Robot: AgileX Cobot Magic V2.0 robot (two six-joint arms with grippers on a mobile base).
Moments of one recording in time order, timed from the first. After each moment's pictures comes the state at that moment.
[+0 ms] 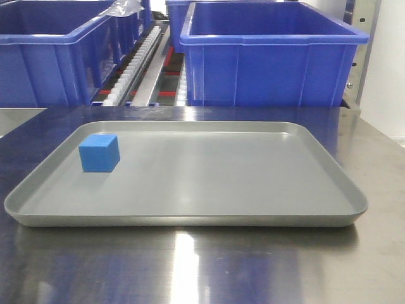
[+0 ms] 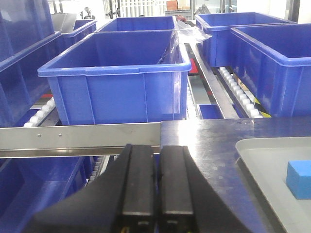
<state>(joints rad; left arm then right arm) -0.02 -0.01 0.01 -0.01 0.01 0.02 0.07 0.49 -0.39 0.02 0.09 0.03</state>
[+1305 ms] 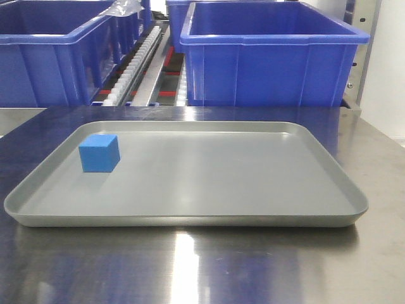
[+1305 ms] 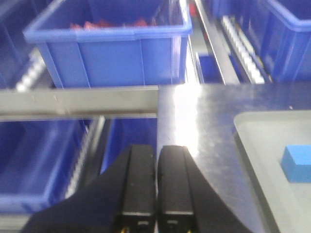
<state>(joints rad) -0.02 0.39 -0.34 -0.03 0.28 0.01 0.07 0.49 -0.39 0.02 0.09 0.03</state>
